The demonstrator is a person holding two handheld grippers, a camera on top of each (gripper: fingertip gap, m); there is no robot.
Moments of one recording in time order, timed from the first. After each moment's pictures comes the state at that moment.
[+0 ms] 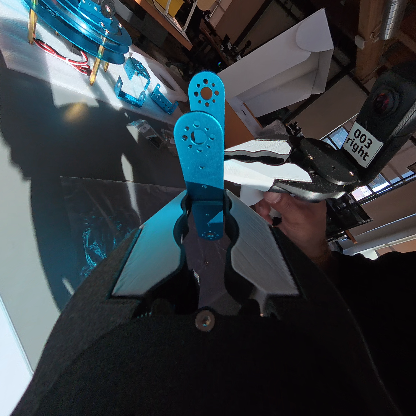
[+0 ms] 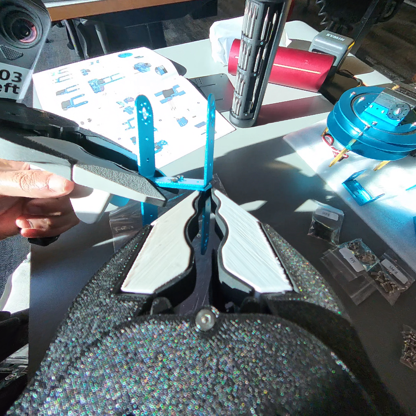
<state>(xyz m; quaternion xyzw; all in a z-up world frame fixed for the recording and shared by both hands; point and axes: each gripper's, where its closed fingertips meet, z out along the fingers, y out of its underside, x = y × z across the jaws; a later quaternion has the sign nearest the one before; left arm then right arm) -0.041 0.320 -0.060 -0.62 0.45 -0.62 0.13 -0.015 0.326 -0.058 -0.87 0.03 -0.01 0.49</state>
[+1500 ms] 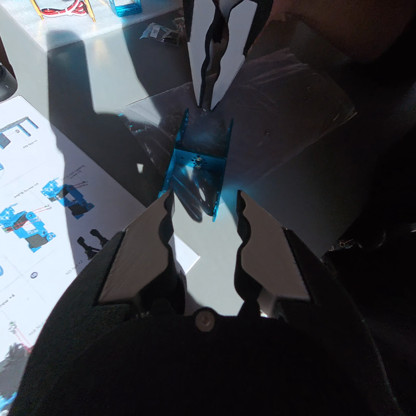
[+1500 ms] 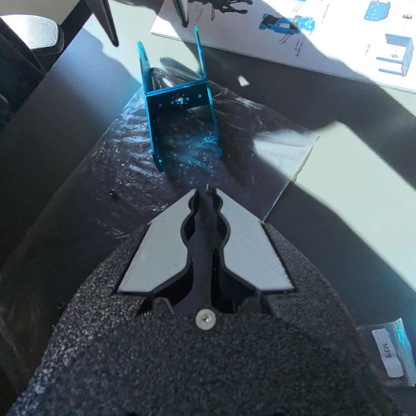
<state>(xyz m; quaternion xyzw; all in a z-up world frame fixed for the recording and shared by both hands) -0.142 0.350 -0.127 -0.53 0.71 -0.40 0.22 -0.022 0.311 -0.158 -0.85 -0.39 0.19 0.30</state>
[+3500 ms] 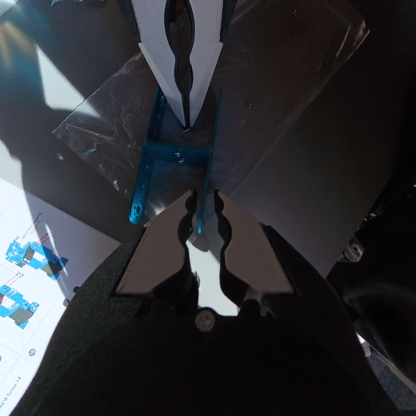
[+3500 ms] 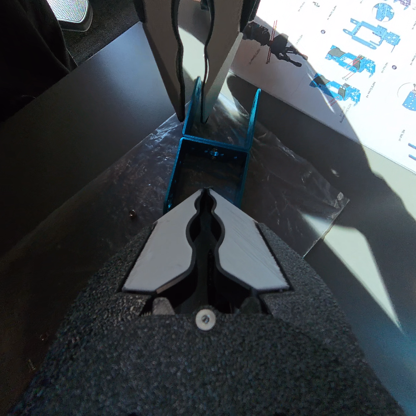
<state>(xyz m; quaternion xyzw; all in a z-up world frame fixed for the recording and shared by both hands) -0.125 0.322 -0.157 -0.45 0.81 -0.33 0.18 -0.069 0.309 -0.159 -0.79 -0.48 0.17 0.33</state>
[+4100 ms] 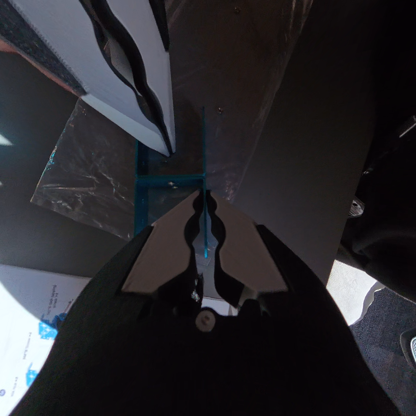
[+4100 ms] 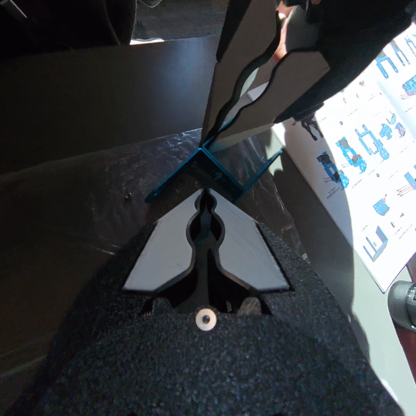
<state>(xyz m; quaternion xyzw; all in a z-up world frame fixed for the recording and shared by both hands) -0.116 0.307 -0.154 -0.32 0.89 -0.31 0.11 -0.080 0.309 -0.145 -0.65 -0.66 0.15 0.35</state>
